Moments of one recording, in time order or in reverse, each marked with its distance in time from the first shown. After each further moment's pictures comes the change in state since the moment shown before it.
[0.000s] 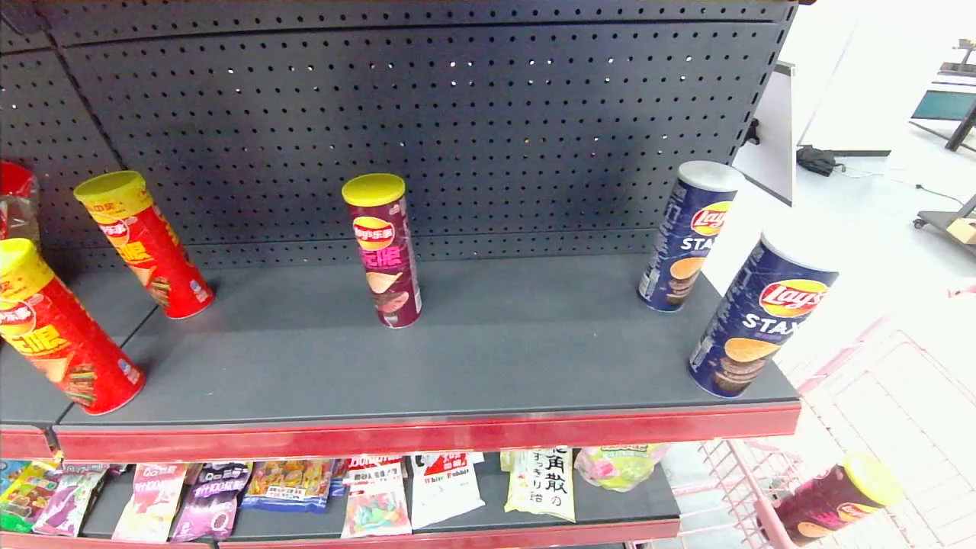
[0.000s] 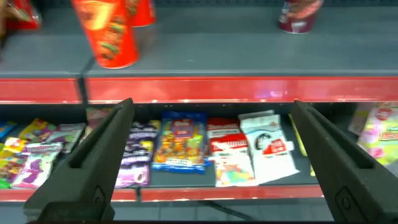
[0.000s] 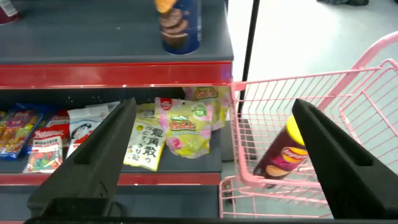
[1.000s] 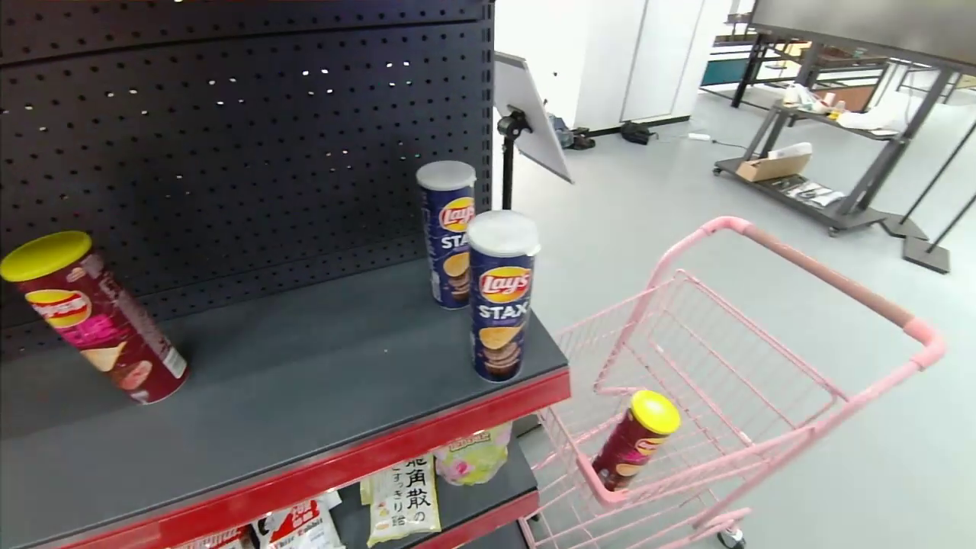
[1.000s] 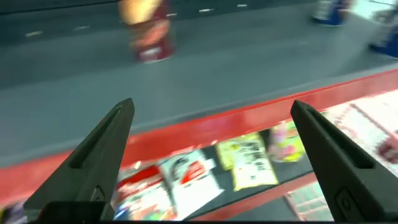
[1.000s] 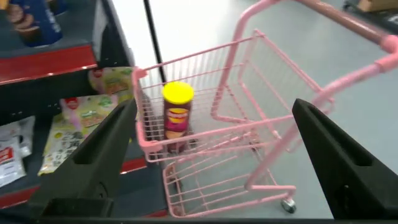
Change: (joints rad) left arm 0.000 0.000 0.000 -0.001 0.000 0.000; right arm 0.000 0.000 0.000 0.001 0.001 0.000
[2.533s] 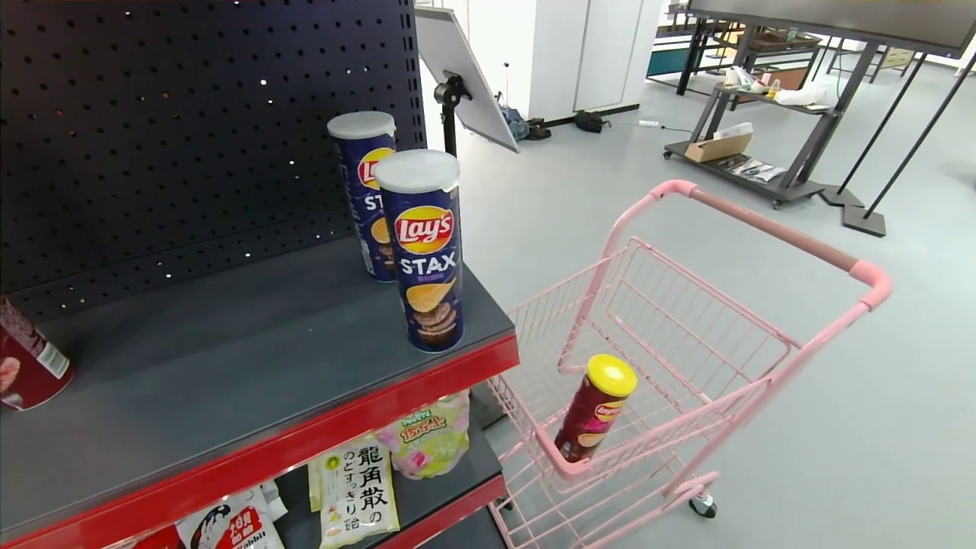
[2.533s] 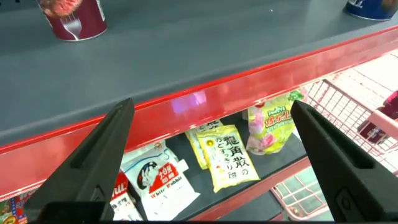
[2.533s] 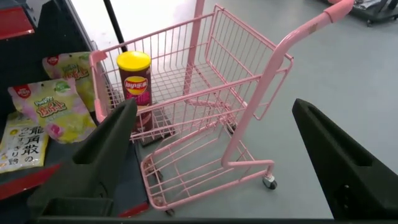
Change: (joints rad) left arm 0.000 0.000 0.000 -0.001 0.000 0.000; right arm 0.000 0.000 0.000 -0.001 -0.001 0.004
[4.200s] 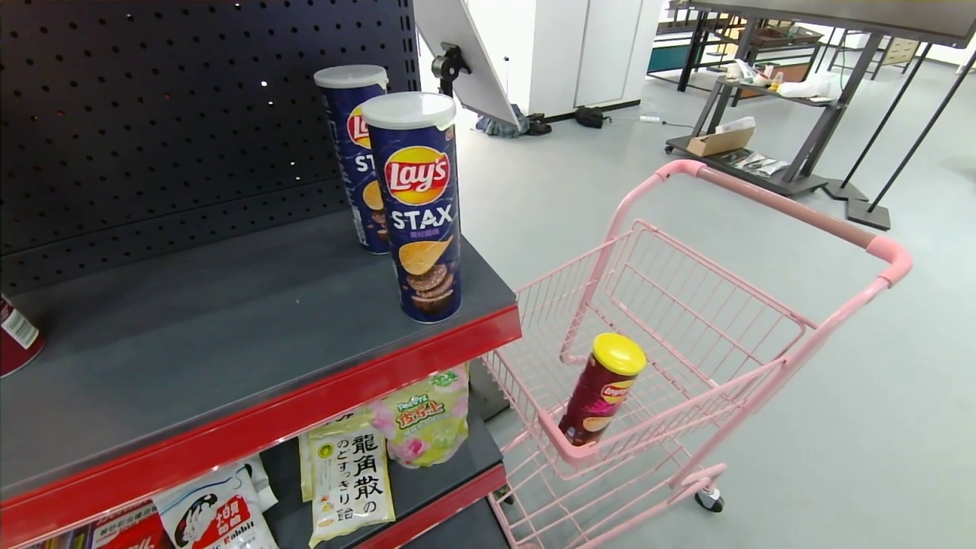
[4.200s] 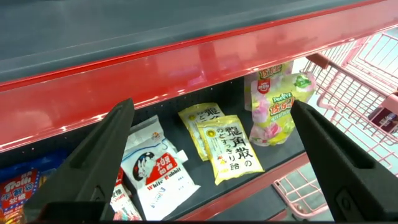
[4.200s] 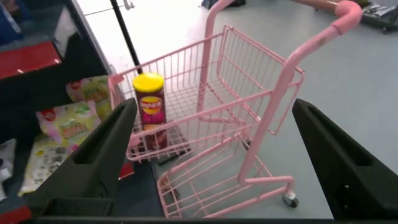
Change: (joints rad) left arm 0.000 0.000 0.000 0.001 0.000 0.000; right arm 0.014 0.193 -0.240 -0.011 0.040 0.099
